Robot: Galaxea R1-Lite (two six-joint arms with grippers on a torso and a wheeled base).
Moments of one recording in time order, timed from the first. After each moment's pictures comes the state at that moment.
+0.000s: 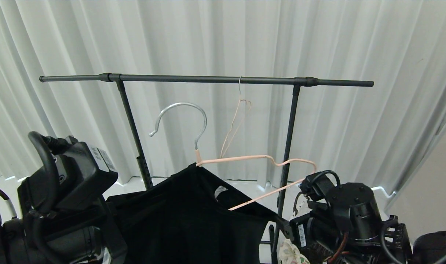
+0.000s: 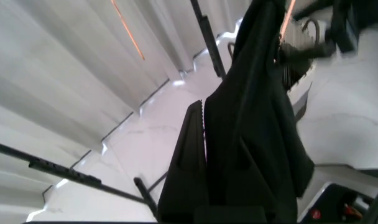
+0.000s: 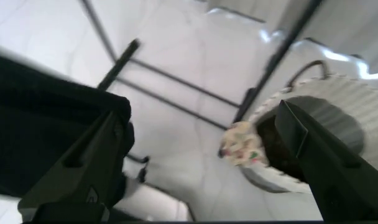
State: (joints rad) left arm -0.70 1.13 -0.58 -0.20 0.00 0.35; right arm 0.87 1.77 -0.50 -0.74 -0.36 0.27
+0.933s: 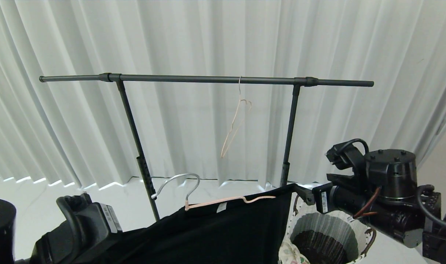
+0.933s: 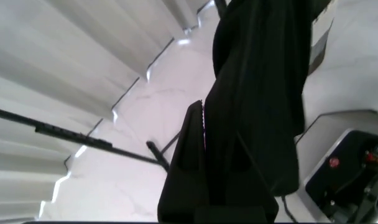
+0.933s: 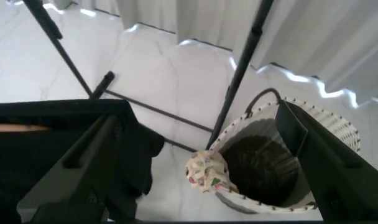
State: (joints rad) left arm -0.64 1.10 -0.38 -0.20 0.01 0.45; right arm 0.67 1.65 -0.58 -0.66 -0.24 0.14
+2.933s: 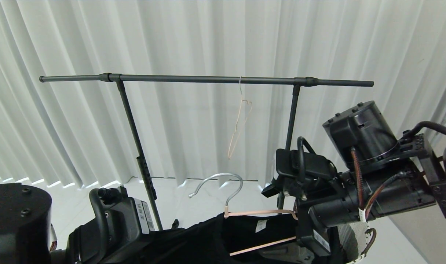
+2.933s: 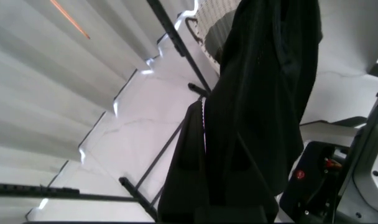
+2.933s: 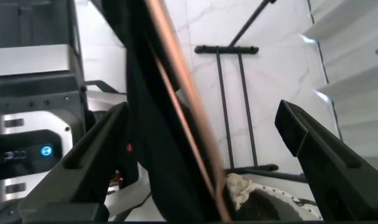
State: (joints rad) left arm -0.77 1.22 -0.44 -0.31 -0.11 0.41; right arm 0.89 1.64 -1.13 0.22 0.36 -0.44
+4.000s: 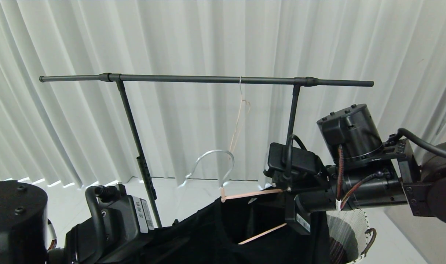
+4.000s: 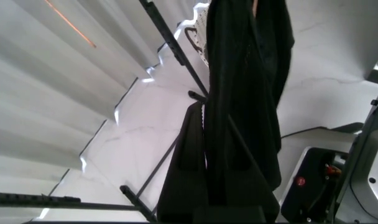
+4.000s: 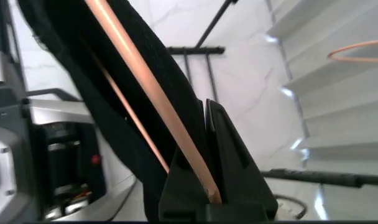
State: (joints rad) left arm -0.78 1.21 -0.45 -0.32 -0.11 0.42; right arm 0.85 1.68 -1.08 0.00 0.29 -0.50
